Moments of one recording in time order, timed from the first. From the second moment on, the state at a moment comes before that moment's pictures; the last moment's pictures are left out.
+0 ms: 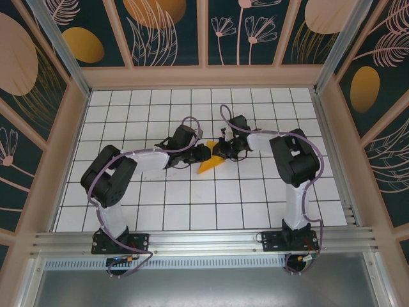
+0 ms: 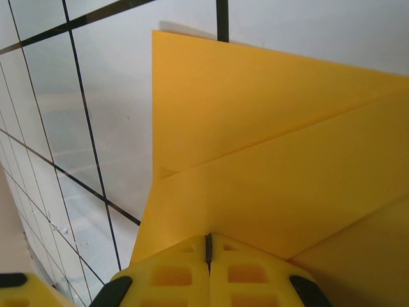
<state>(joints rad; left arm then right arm) -0.63 1.84 0.99 0.08 0.38 -0.74 0.45 2.02 1.16 -0.22 -0.61 0.63</state>
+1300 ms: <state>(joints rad) -0.66 1.79 0.87 0.02 0.39 -0.75 0.45 2.03 1.18 -0.25 -0.61 0.63</state>
